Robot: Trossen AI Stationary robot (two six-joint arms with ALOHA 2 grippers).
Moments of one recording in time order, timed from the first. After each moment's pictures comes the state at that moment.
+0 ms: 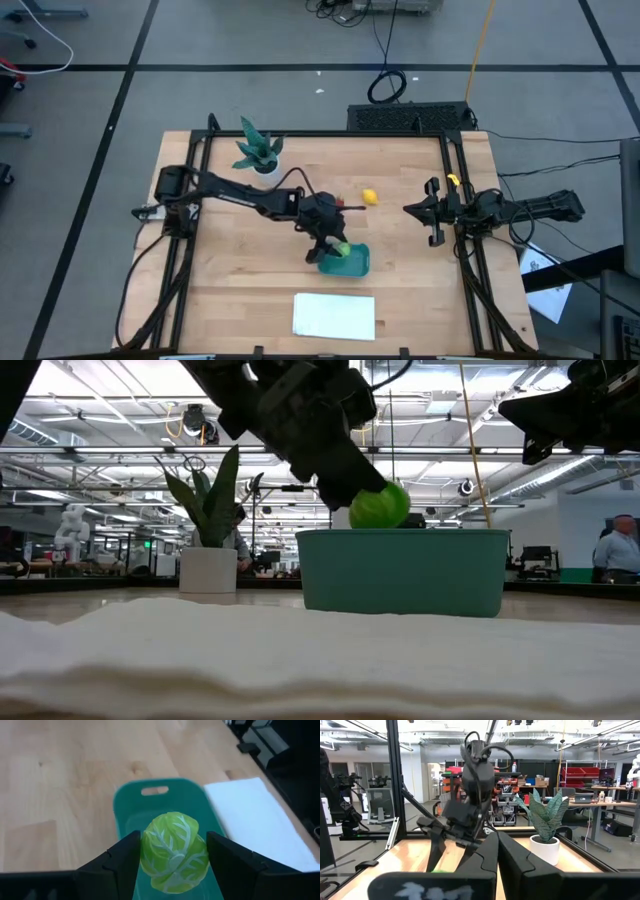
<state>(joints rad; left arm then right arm) -0.02 1.90 1.24 -0.05 0.42 0.07 0.14 0.13 0.02 0.31 0.16 -0.02</state>
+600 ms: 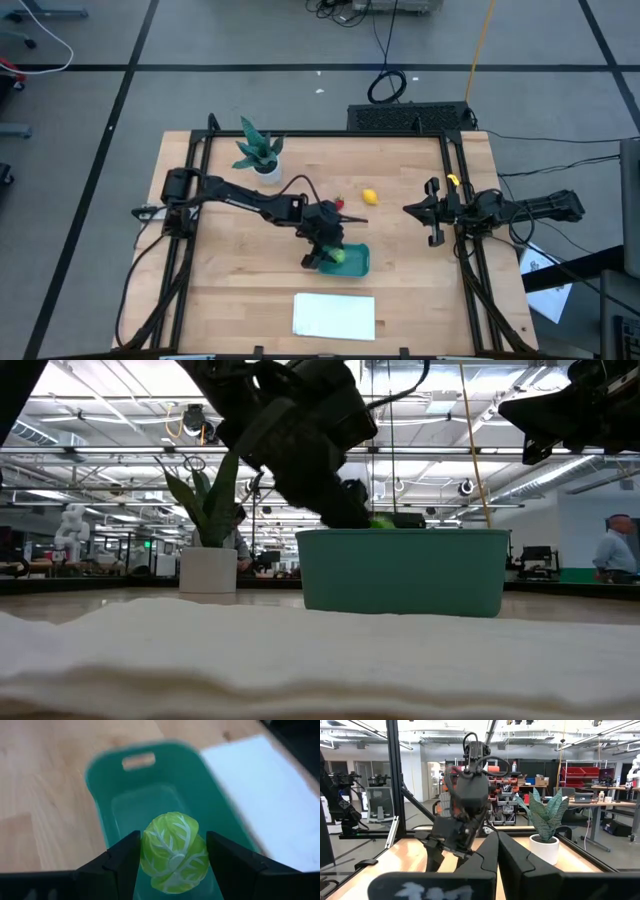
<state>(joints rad) -0.04 1.95 1.24 -0.11 0.42 0.22 0.14 0.13 0.02 0.30 0.16 -0.02</state>
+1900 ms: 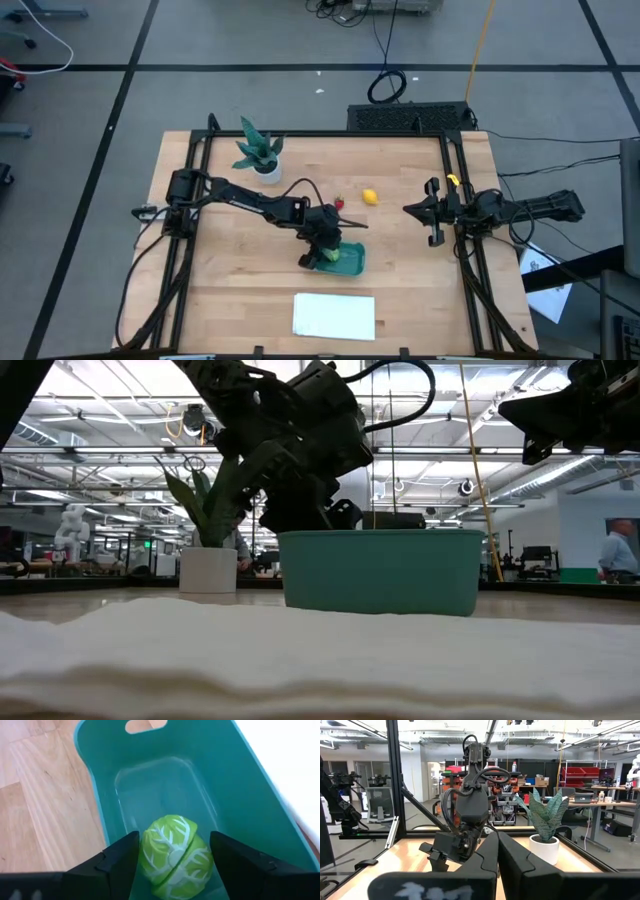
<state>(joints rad) -0.04 1.99 1.24 -0.17 0.36 0.31 0.14 0.13 0.02 0.31 0.16 -0.02</state>
